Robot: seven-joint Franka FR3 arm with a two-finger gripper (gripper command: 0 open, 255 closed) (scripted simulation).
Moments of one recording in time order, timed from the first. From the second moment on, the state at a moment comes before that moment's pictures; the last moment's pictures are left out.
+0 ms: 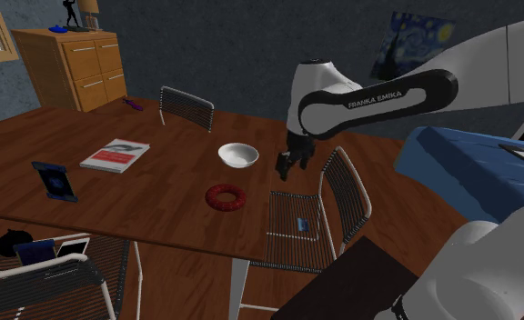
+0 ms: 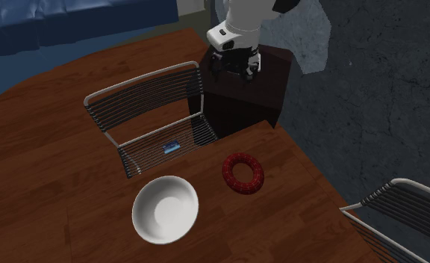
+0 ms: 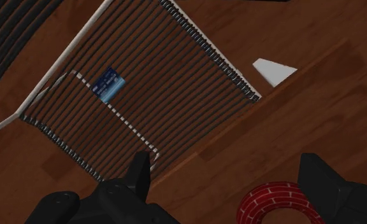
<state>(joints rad) 0.06 -0.28 0.07 -2.37 -0.10 2.10 0.11</state>
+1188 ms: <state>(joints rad) 0.11 0.41 0.09 -1.91 -0.24 2.37 0.34</state>
